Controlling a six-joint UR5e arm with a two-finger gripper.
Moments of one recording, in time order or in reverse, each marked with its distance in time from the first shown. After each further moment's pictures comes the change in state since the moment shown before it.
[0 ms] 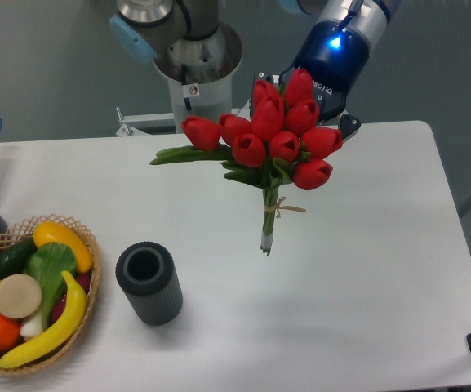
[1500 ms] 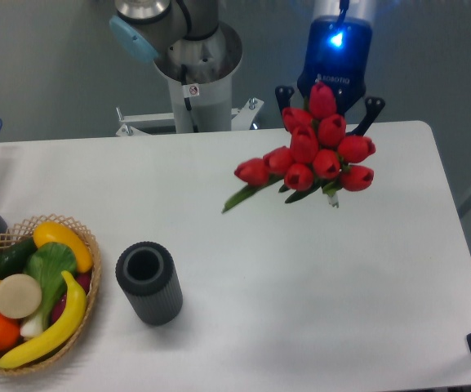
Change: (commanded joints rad) arm -0.058 0.091 -0.098 -0.012 0.644 0.046
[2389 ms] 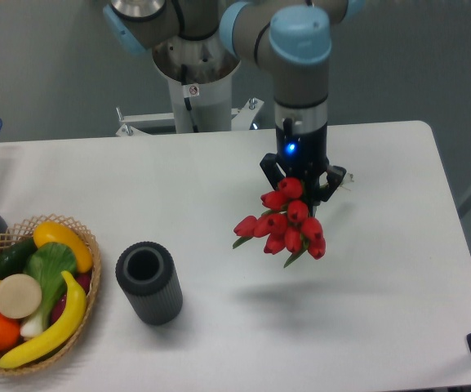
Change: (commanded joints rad) arm -0.198 -0.196 -0.066 -0.055 0.597 0.183
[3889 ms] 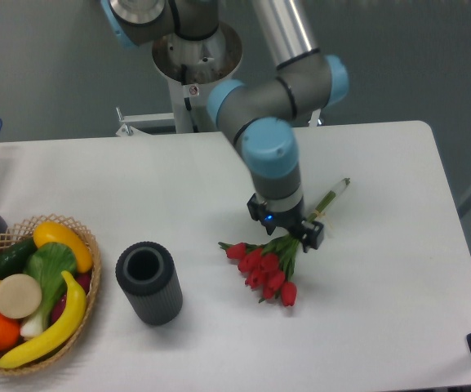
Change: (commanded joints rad) arm 0.059 -0.103 0.089 0.017 -0.104 0.009
